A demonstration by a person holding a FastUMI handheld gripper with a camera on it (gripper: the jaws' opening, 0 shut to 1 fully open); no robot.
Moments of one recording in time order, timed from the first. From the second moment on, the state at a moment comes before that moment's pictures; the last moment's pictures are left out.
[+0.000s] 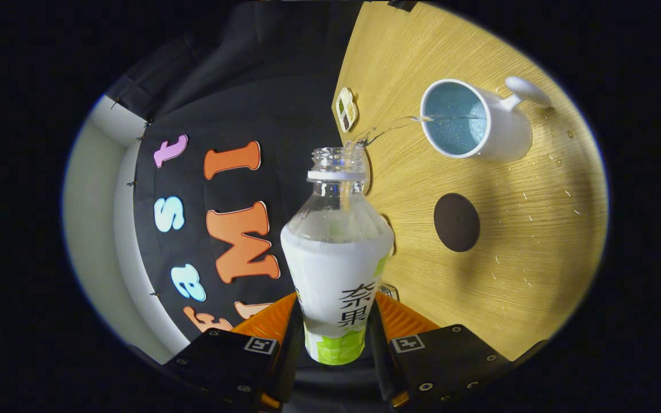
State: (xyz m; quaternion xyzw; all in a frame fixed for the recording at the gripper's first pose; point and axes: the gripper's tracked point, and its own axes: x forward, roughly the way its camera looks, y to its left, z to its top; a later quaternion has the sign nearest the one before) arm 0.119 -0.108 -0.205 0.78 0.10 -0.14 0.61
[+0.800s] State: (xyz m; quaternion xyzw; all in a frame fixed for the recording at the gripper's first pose) arm 0.115 -0.116 -0.200 0.79 0.11 -0.15 0.58
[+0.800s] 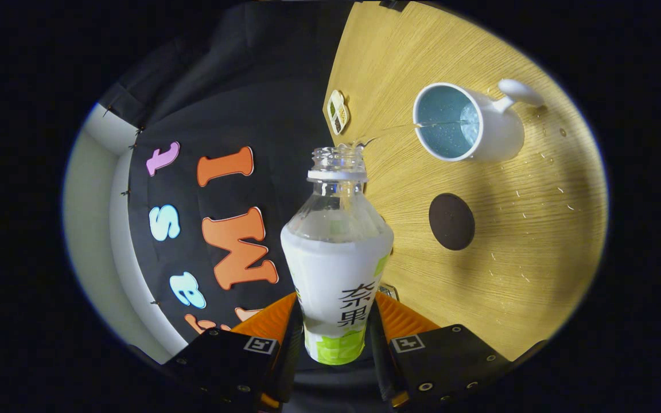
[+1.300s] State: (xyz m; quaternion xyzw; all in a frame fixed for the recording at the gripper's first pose) arm 0.120 -0.121 -0.191 0.81 0.10 -0.15 0.56
